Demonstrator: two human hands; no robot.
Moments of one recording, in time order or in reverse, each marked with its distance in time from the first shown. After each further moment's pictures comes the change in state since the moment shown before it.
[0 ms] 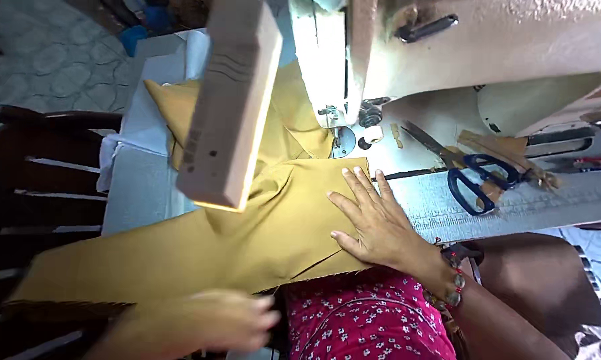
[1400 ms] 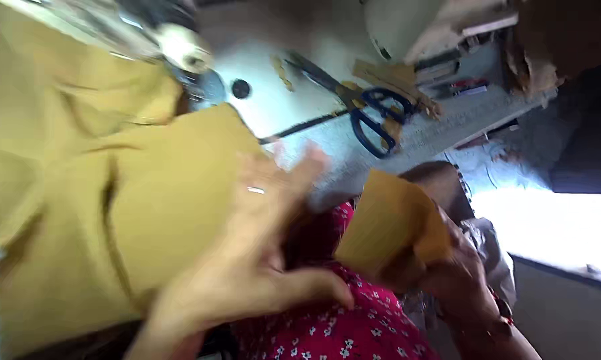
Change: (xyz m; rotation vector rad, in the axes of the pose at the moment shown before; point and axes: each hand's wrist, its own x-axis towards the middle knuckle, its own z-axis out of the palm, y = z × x) left_hand 0.152 -0.052 0.108 0.082 0.111 0.257; right_hand -0.142 -0.016 -0.086 1.487 0.441 0.349
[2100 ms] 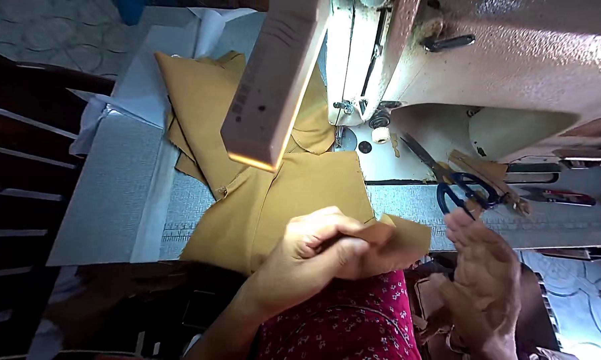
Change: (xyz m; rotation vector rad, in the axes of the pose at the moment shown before) left_hand -0.025 0.021 -0.016 -0.316 0.402 0.024; right_hand 0.043 0.031 -0.006 -0.619 -0.010 -0.387
